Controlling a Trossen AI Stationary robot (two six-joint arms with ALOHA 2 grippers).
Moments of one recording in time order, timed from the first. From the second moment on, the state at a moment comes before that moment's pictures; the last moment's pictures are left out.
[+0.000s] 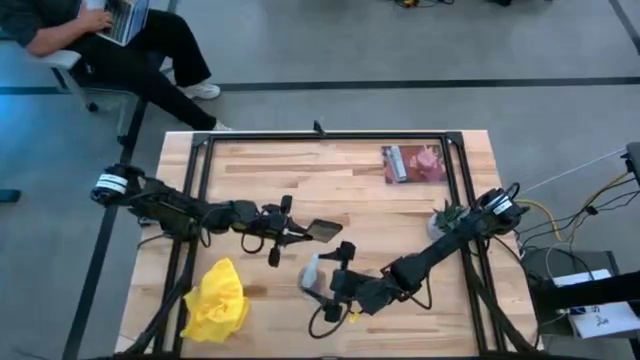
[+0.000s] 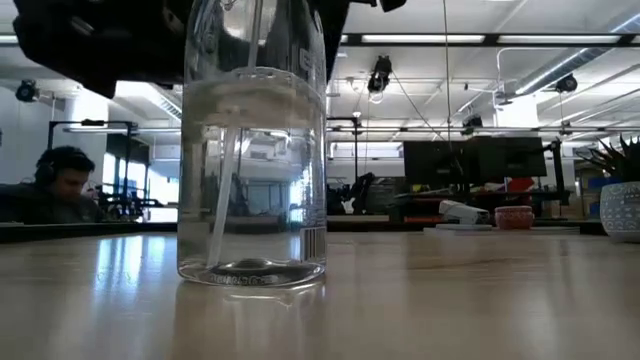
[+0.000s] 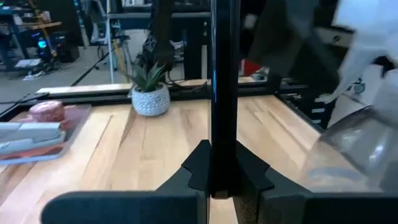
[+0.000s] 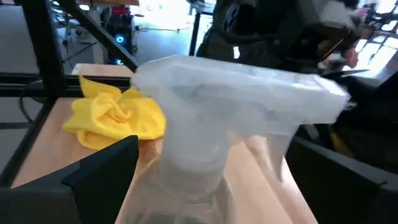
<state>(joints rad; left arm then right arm) -0.13 1.38 0.46 0.85 0.04 -0.01 0.55 1.86 1.27 0.30 0.79 0.06</state>
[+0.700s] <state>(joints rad) -0.13 1.36 0.46 0.85 0.04 0.01 0.55 1.86 1.28 0.29 0.86 0.17</state>
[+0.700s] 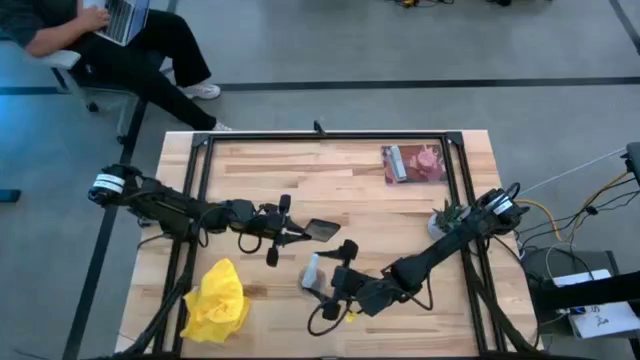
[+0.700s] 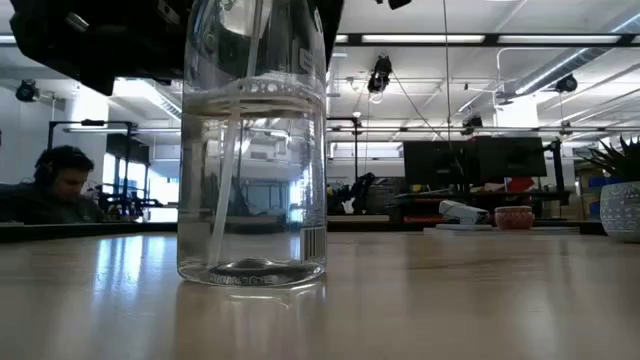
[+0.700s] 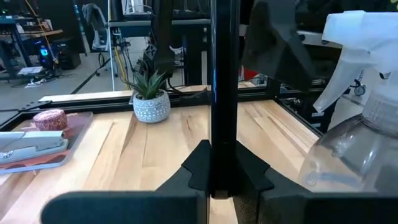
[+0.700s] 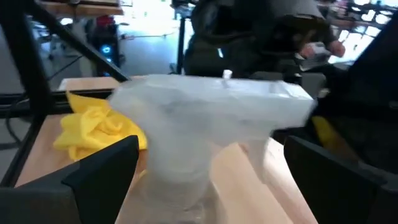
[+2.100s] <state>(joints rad) -0.08 1.09 0.46 0.65 -0.07 0.15 0.55 1.86 1.29 0.24 0.83 0.22</state>
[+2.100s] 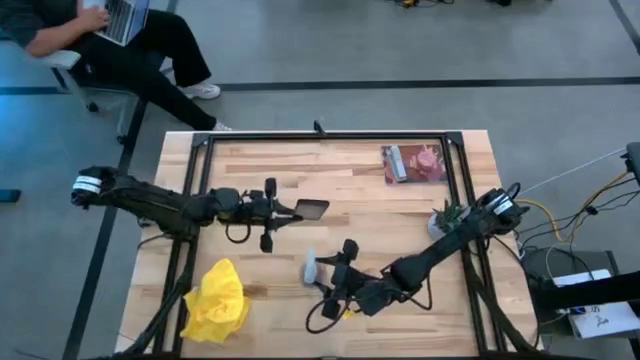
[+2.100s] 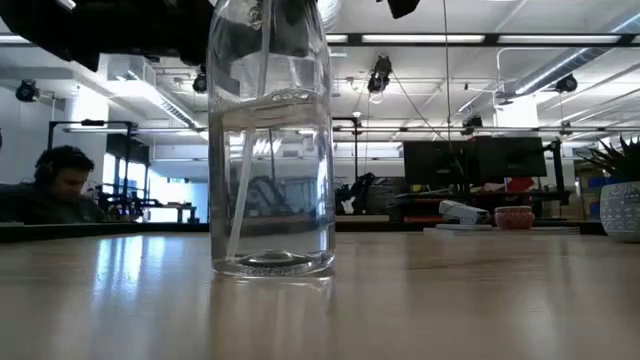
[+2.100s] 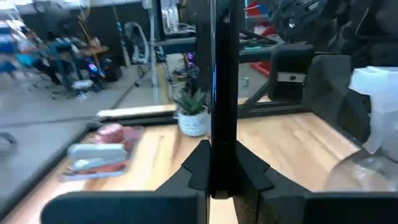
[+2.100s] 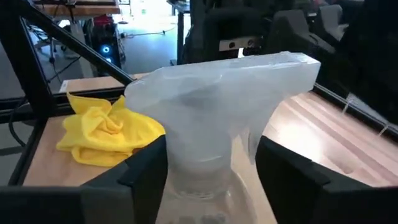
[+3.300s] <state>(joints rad) -0.22 1.01 0.48 0.59 -0.56 2.17 0.52 1.86 1.31 0.23 0.71 0.18</state>
